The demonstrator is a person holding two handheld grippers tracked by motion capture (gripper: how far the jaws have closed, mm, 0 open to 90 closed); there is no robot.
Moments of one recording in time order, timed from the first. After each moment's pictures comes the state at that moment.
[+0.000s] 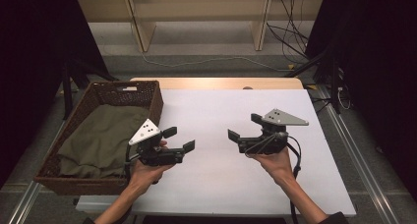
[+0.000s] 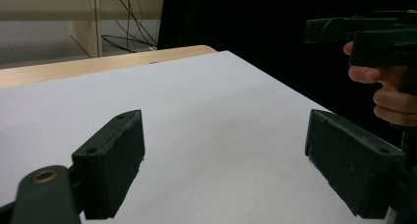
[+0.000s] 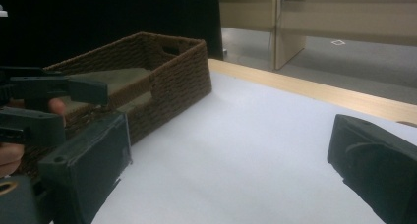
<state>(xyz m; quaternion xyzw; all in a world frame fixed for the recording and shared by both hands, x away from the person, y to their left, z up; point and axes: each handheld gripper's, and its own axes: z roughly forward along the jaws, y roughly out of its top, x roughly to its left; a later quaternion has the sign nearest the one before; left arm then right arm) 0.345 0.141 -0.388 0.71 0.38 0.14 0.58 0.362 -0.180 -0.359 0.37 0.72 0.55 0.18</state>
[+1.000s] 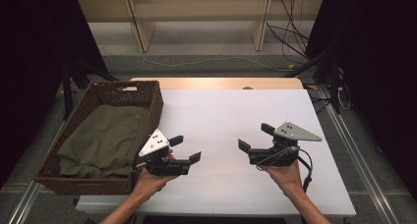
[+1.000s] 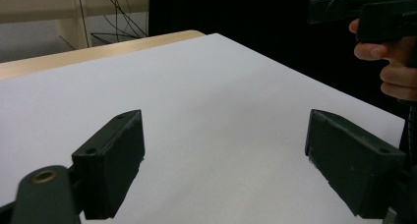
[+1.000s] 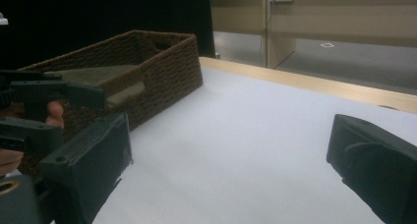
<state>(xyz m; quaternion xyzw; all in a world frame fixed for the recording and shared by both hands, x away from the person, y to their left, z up) 0.333 0.128 -0.407 0.73 0.35 0.14 0.57 0.339 -0.204 -0.378 0.38 0.71 0.56 0.20</state>
